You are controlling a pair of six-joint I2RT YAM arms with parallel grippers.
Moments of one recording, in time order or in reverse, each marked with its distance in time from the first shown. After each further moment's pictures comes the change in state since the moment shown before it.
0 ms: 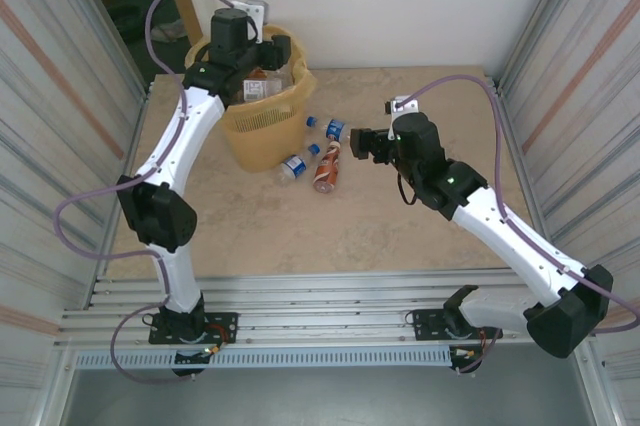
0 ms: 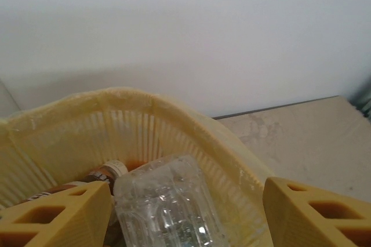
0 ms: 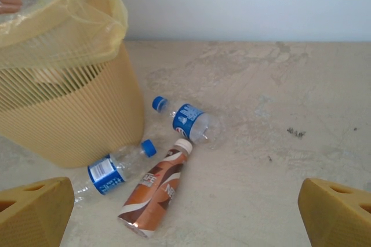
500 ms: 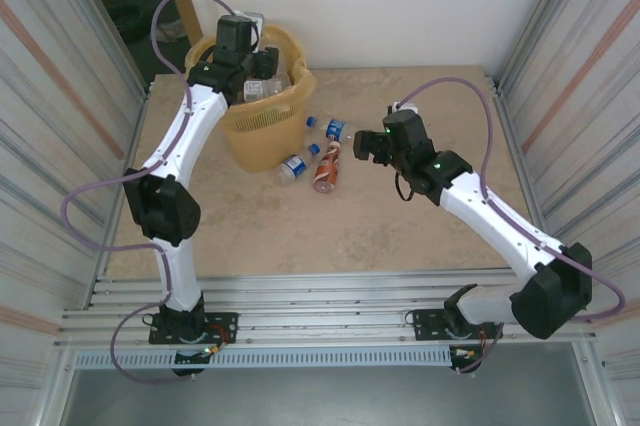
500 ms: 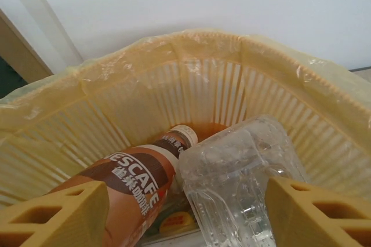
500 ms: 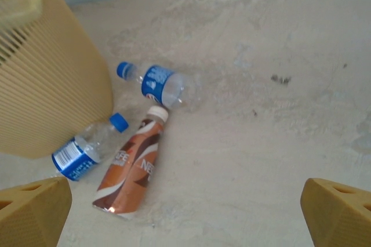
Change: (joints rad) left arm 0.015 0.051 0.011 -0.101 -0.193 0.095; right arm -0.066 0.136 0.010 -0.099 -0.034 0.165
